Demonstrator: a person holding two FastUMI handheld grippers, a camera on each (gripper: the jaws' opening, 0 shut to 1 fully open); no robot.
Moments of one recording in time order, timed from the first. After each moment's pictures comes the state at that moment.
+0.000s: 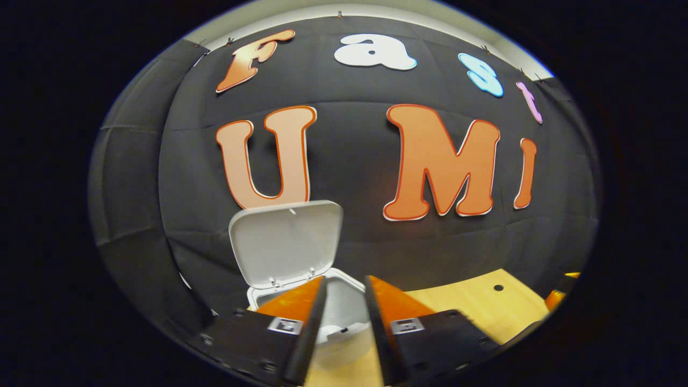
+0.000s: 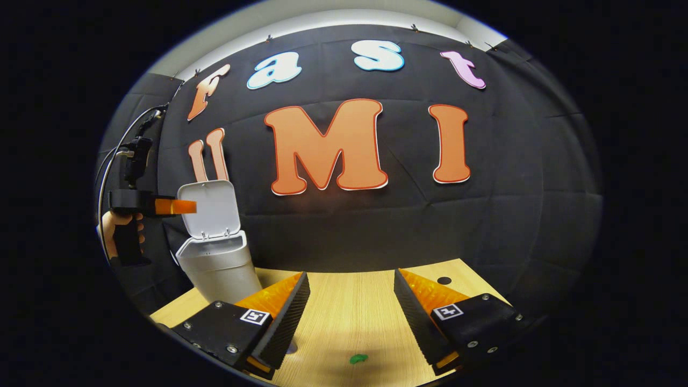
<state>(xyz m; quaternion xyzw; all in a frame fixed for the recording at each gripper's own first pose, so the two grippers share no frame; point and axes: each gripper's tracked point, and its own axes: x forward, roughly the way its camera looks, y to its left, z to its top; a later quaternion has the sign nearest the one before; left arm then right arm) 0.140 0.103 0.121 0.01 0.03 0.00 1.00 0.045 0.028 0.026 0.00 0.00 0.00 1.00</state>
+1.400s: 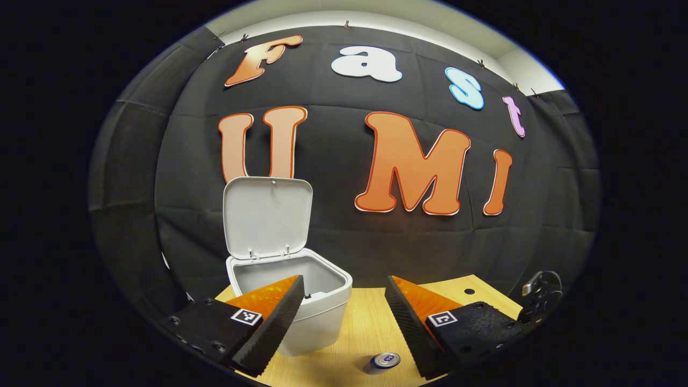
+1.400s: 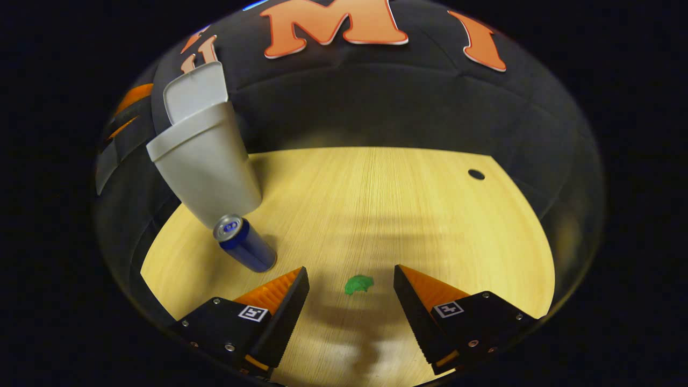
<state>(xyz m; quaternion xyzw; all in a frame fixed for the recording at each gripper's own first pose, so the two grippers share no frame) 0.087 0.080 0.075 -0.01 0.01 -0.04 1.00 0.063 0.013 -0.222 -0.03 0.34 0.04 0.94</state>
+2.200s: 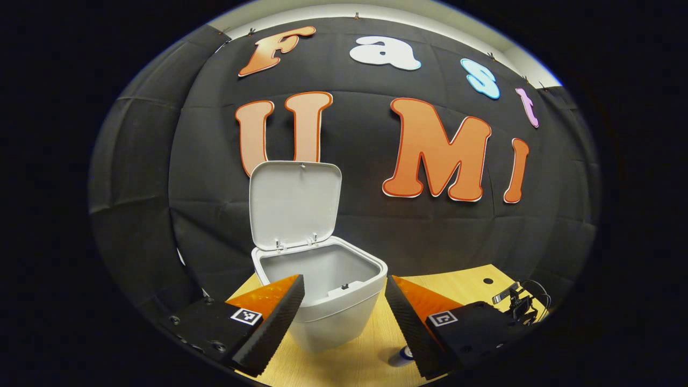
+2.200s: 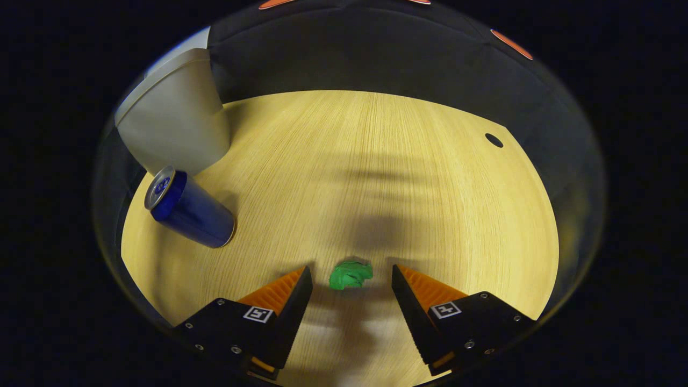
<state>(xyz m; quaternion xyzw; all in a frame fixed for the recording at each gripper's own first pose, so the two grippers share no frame) 0.095 0.129 0.051 0.00 0.05 0.00 1.00 0.076 0.009 -0.277 -0.08 0.45 0.02 0.89</state>
